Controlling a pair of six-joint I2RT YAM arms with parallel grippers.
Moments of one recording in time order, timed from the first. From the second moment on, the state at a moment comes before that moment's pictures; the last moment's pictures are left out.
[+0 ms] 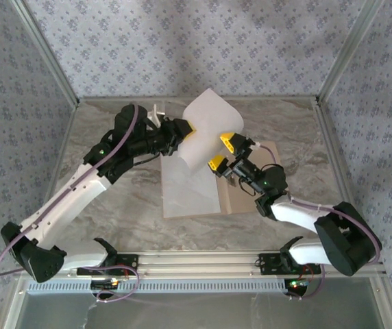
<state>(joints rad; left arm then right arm) -0.68 1.23 1.33 -0.39 0.35 -1.32 0.57 1.29 0.42 1.28 -0.33 1.90</state>
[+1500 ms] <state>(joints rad) -0.62 1.06 1.12 -0.39 0.31 -1.33 0.54 1.28 0.36 1.28 -0.34 1.90</state>
